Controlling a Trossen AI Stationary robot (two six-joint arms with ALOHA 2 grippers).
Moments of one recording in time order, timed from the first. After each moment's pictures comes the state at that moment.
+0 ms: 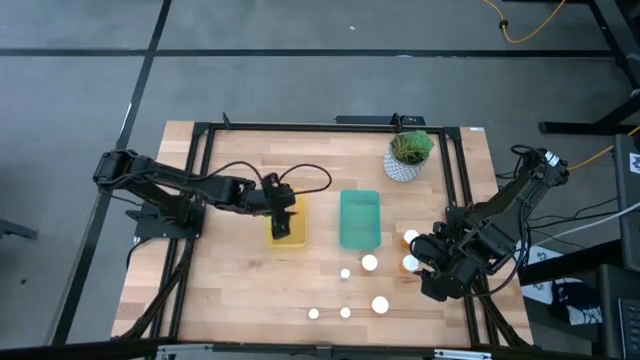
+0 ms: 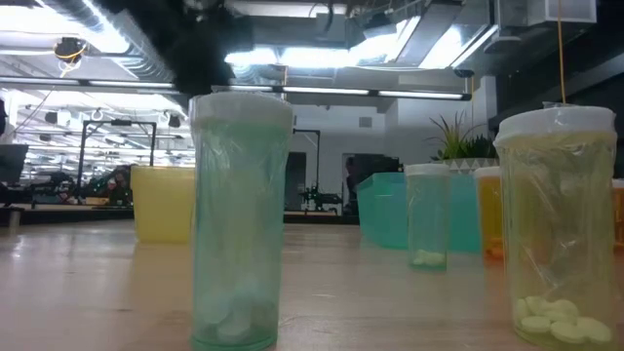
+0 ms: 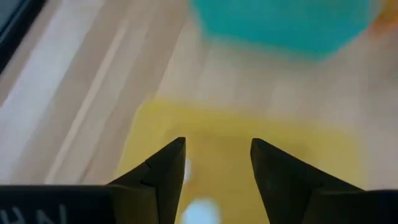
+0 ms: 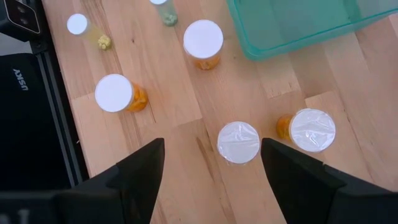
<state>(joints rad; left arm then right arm) -0.09 1.35 0.89 -0.39 -0.30 -0.28 0.82 1.29 1.19 -1.17 0.30 1.12</state>
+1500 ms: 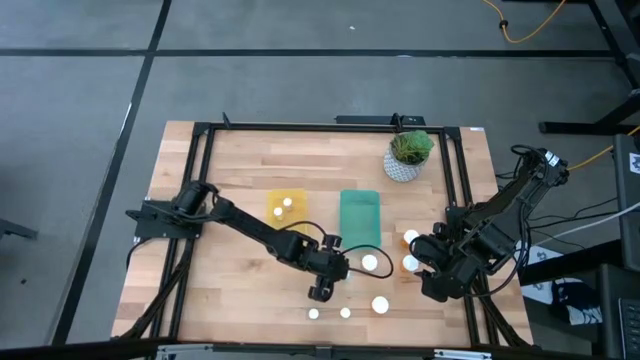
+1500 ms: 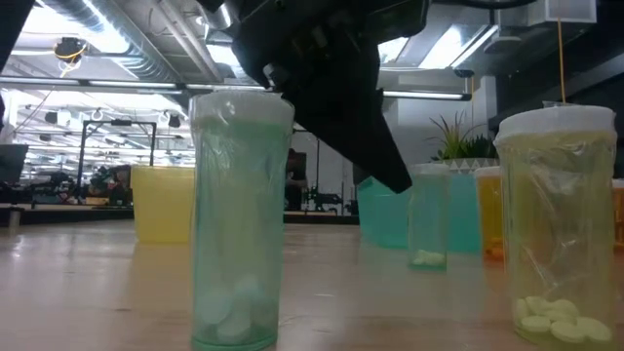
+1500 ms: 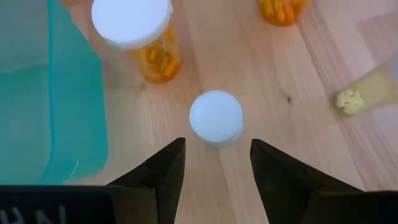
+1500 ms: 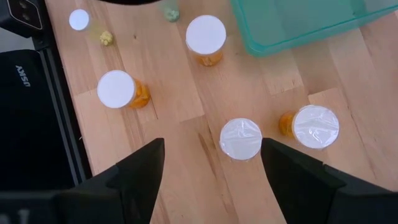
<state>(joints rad) -0.34 2.07 1.48 -0.32 -0.14 -0.07 0.82 1.29 1.19 -1.17 0.29 1.12</state>
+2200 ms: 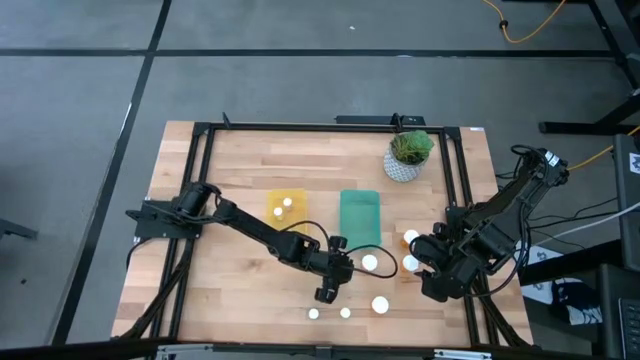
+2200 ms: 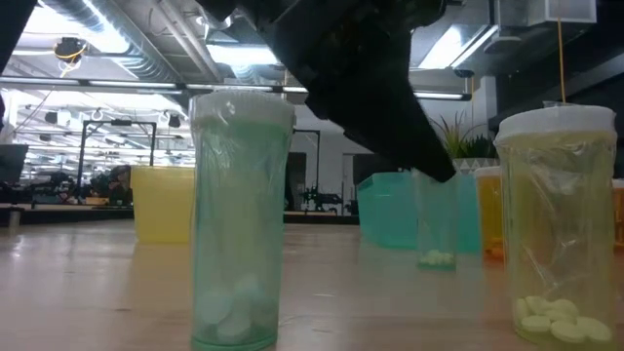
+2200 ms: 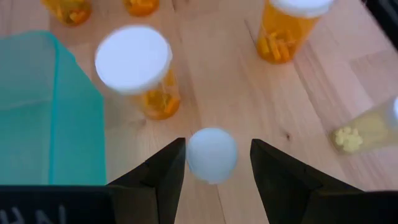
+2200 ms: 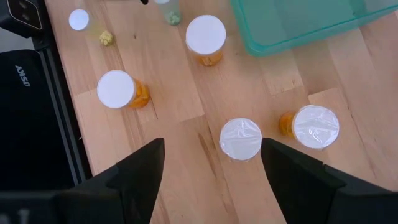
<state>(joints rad) -0.33 2.10 1.48 -0.20 -0.14 -0.05 0.82 1.29 1.19 -1.17 0.29 1.12</state>
